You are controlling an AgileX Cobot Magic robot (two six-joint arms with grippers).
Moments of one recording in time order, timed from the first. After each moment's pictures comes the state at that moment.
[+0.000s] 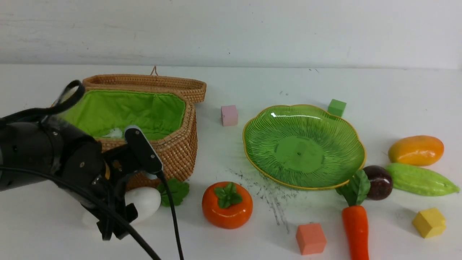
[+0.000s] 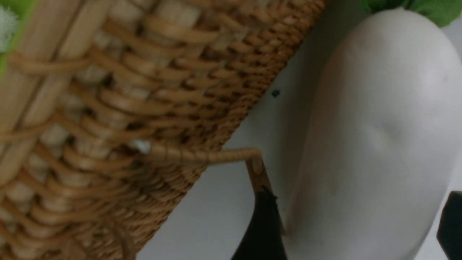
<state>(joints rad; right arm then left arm) 0.40 0.52 -0.98 0.77 1.10 -0.62 -0.33 1.61 -0.89 0.26 0.51 0.38</state>
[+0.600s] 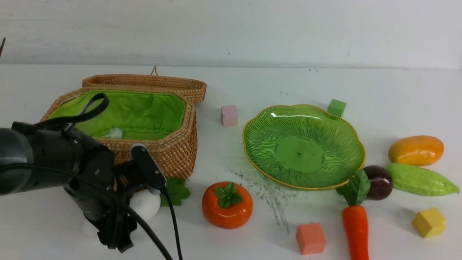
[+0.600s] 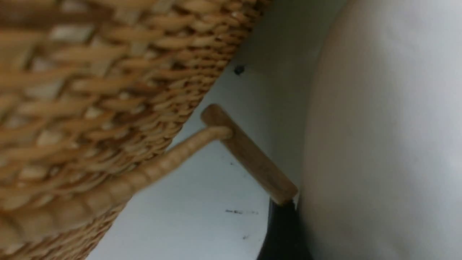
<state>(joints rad) 0.40 0.52 -0.98 0.78 1.12 -0.62 -0.33 1.70 -0.89 0.25 0.54 0.38</state>
